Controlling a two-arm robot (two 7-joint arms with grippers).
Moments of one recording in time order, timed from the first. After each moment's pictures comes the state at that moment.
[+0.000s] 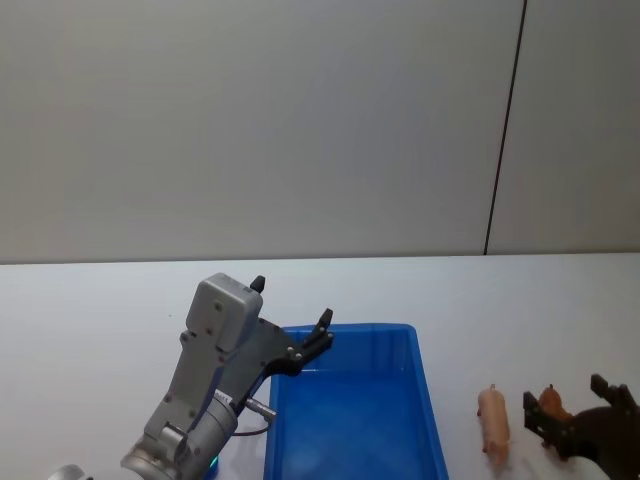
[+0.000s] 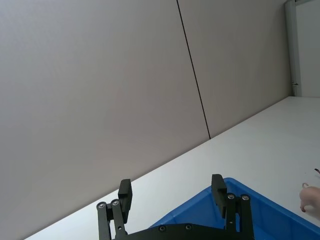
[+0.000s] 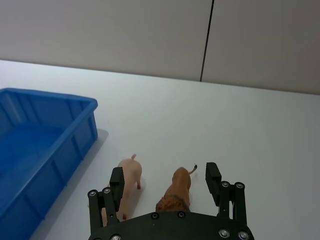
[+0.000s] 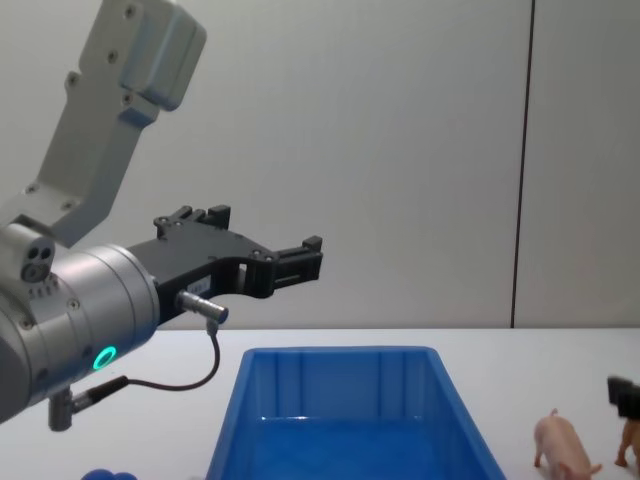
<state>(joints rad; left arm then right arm) -0.24 0.38 0.45 -1.63 -0.20 0.01 -0.01 -0.05 0.36 -0.19 -1.71 0.31 0.21 0.02</state>
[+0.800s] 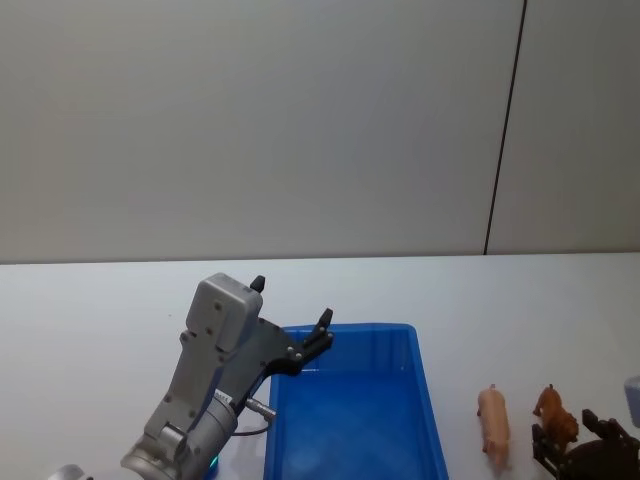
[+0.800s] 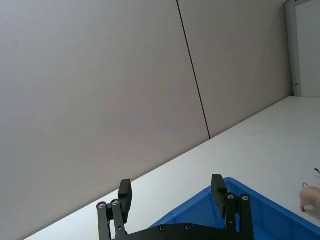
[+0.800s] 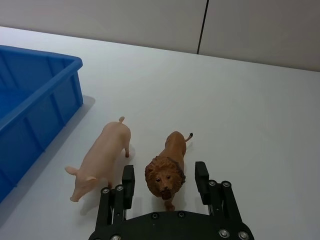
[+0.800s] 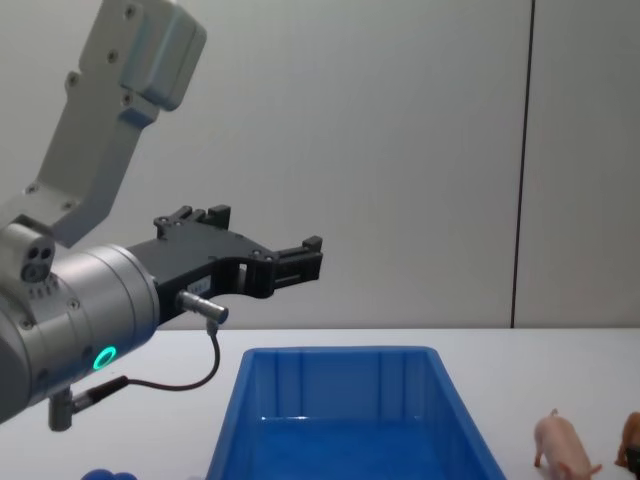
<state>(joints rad) -0.24 0.38 0.45 -1.63 -0.20 0.01 -0.01 -0.05 0.35 -0.21 -1.61 0.25 0.18 0.03</state>
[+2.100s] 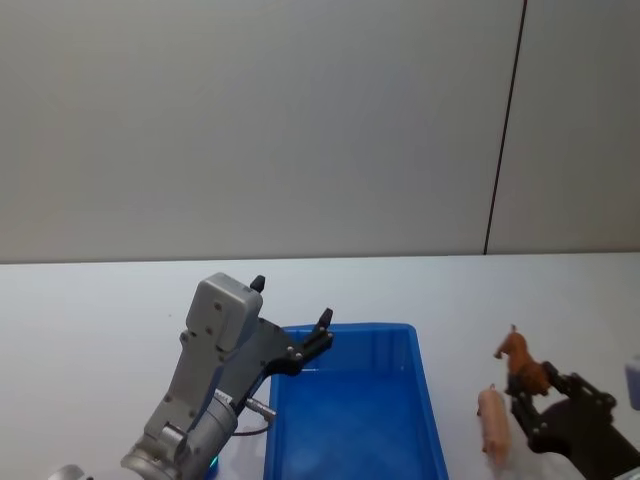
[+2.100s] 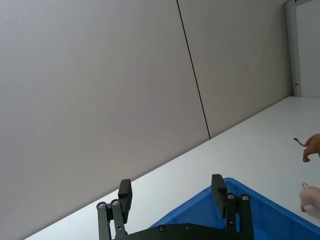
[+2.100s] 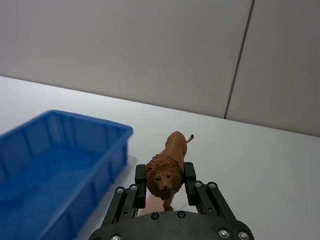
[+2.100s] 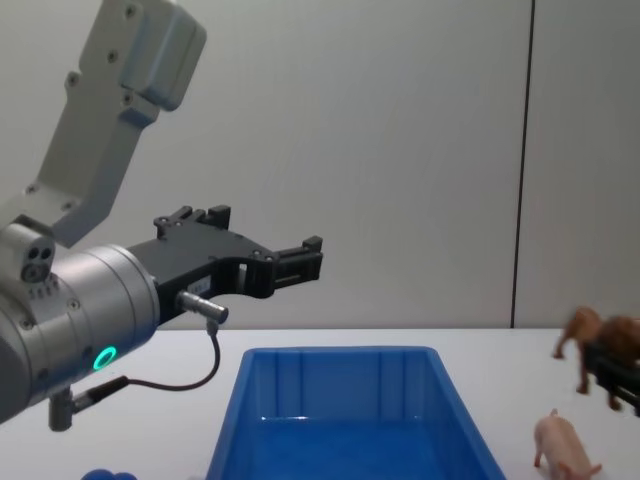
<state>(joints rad) -0.24 0.38 0.45 -1.63 -0.20 0.01 -0.01 -0.06 0.33 -0.21 -1.68 0.22 0.01 0.11</state>
